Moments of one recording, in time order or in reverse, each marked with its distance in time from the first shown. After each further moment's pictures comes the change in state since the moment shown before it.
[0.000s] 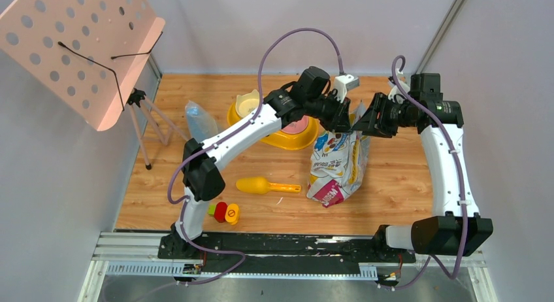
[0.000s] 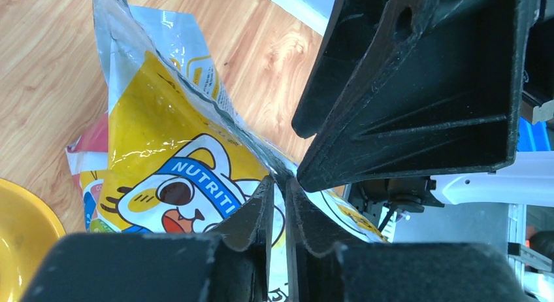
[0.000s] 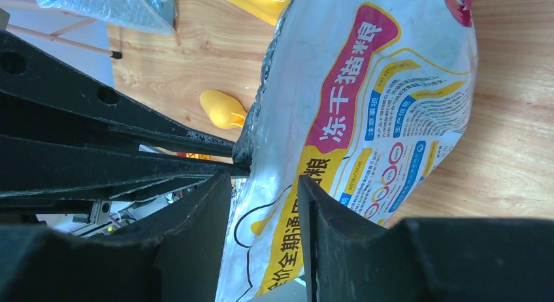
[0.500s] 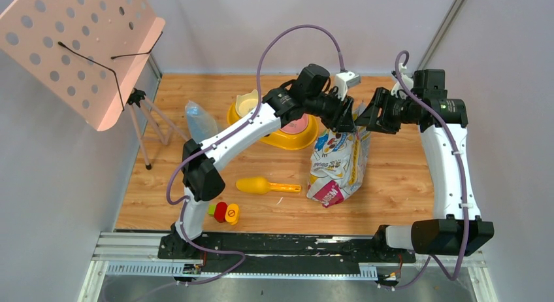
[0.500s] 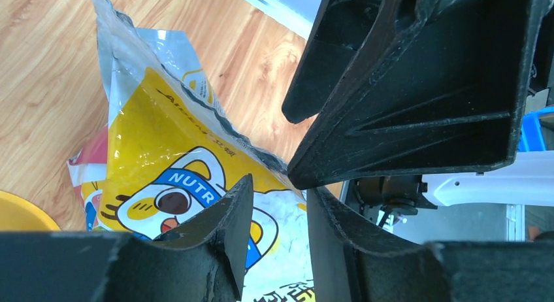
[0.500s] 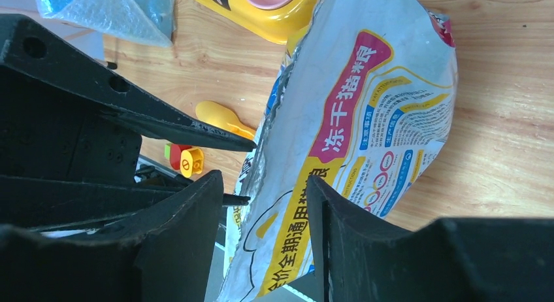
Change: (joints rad) left arm 0.000 -0.002 0.028 0.006 0.012 0.000; right arm 0.003 0.000 0.057 -0.014 0.031 -0.009
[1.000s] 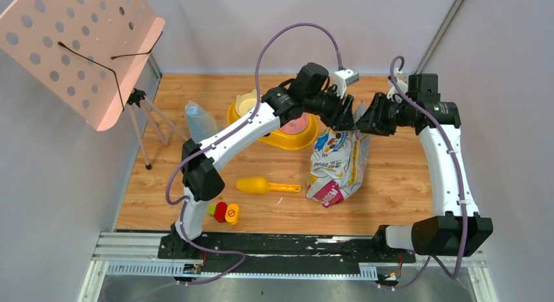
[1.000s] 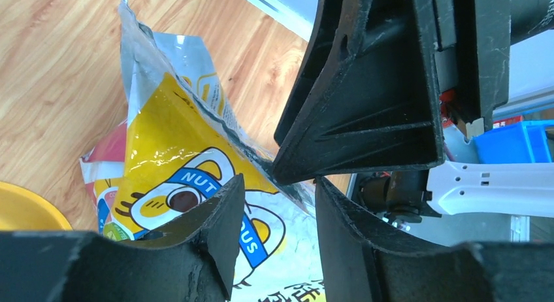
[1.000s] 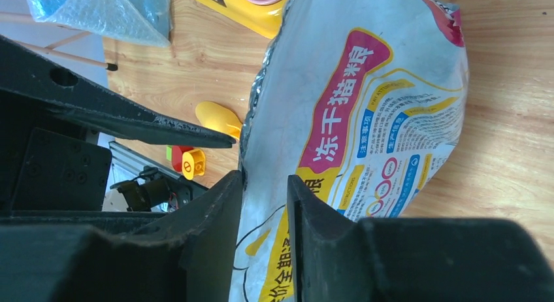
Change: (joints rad) left arm 0.001 -0.003 0.004 0.003 -0.031 -0.011; right arm 0.014 -0.005 -0.096 0.083 -0.012 0.053
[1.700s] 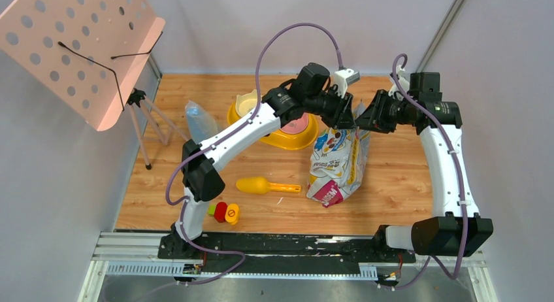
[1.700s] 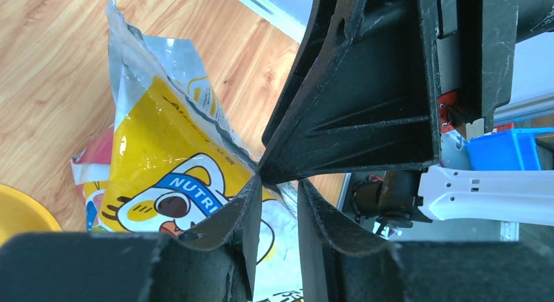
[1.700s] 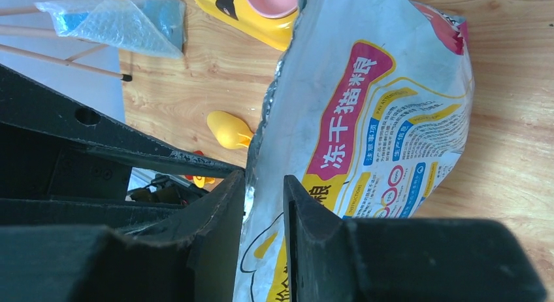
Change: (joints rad) left arm -0.001 -0.002 0.008 0.010 -0.005 -0.037; right arm -0.008 0.000 0.027 0.015 -0.005 0.025
